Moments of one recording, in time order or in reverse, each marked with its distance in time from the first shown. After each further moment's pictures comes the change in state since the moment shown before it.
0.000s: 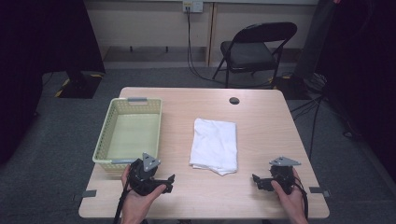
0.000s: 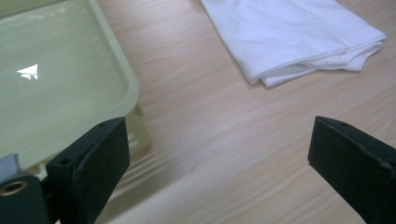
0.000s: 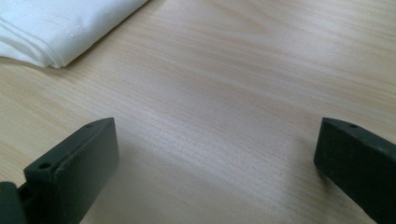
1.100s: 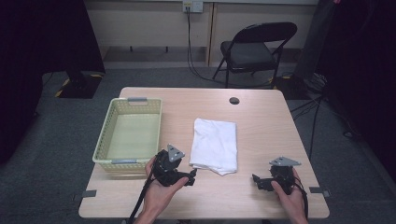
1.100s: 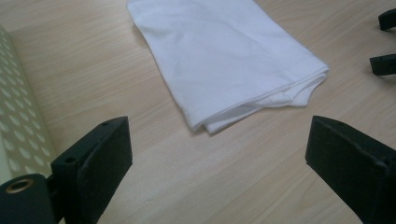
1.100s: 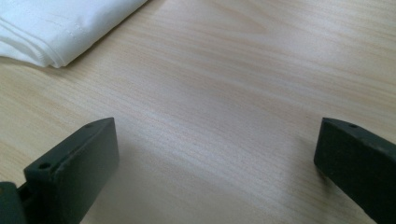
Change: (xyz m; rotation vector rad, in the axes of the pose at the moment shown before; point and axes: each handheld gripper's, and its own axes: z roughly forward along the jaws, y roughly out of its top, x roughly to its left) left arm -0.040 0.040 0.028 -0.009 -0.091 0.058; right arm 0.000 0.000 0.000 0.000 -0.001 -0.001
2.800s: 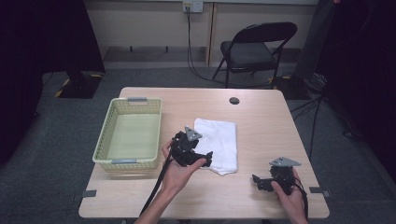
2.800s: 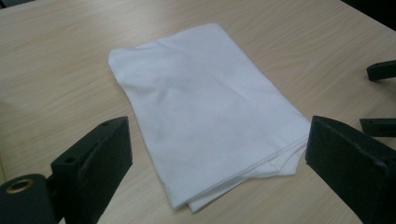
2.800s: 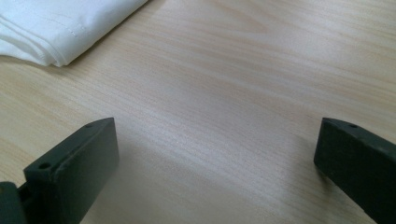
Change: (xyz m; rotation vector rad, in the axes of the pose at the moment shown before) left arm -0.010 0.056 0.031 -0.033 -0.023 0.001; right arm 0.001 -0.001 -0.001 0.000 0.001 -0.001
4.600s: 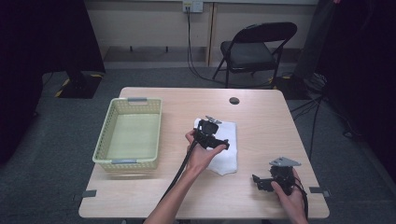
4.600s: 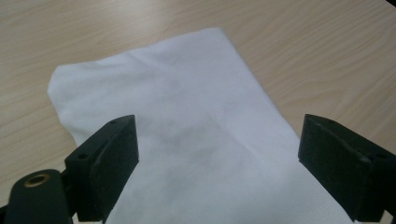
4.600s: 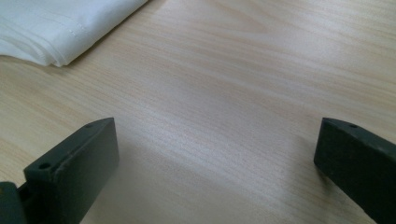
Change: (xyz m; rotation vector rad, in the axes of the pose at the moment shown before) left arm -0.008 0.039 0.098 0.084 0.001 -0.061; right arm 0.000 0.000 0.000 0.000 0.000 0.000
